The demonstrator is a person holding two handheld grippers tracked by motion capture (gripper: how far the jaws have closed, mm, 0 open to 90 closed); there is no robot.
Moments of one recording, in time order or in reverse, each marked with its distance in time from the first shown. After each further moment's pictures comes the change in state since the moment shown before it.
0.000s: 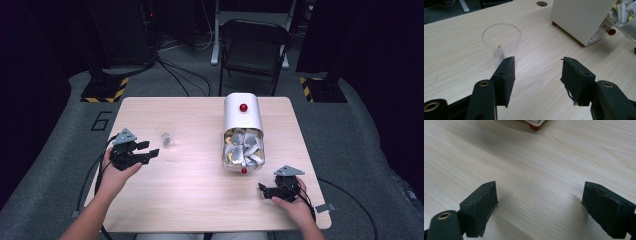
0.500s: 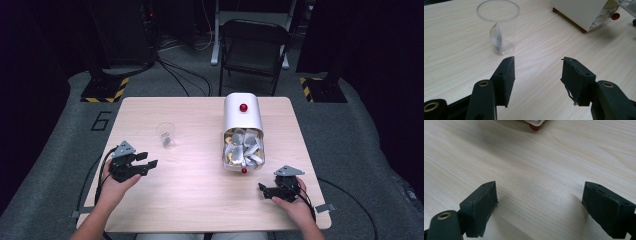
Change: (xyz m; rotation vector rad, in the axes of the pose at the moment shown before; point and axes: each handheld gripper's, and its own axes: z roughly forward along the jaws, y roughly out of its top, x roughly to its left) left arm -0.003 -0.038 0.002 0.009 0.007 -0.026; right arm 0.000 0.000 0.000 0.000 0.000 -0.001
